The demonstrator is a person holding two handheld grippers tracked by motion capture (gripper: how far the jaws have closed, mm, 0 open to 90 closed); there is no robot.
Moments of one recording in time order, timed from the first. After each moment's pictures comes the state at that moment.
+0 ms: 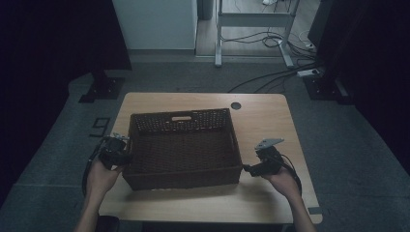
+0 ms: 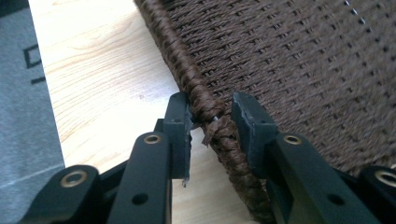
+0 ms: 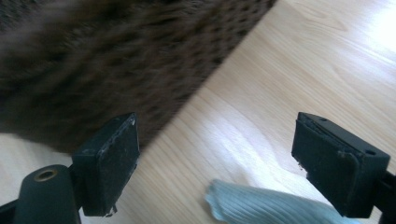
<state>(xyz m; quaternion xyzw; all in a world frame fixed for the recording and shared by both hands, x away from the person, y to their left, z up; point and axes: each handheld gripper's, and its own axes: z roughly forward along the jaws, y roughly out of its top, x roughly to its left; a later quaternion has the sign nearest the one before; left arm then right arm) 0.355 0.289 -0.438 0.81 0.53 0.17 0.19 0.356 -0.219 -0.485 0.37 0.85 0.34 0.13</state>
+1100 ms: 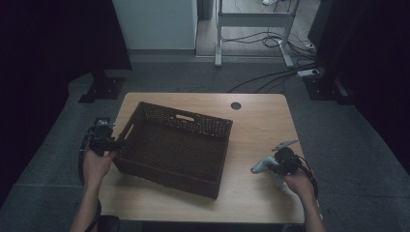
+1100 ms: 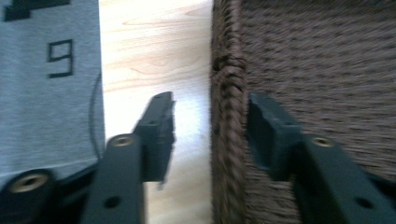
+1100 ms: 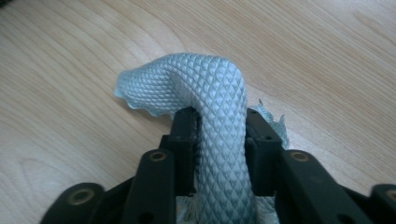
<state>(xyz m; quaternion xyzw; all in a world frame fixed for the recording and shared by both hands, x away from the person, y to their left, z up) 0.389 0.333 -0.438 0.74 0.60 0.20 0.23 0.362 -0.277 -0.506 0.44 0.86 0.24 0.12</state>
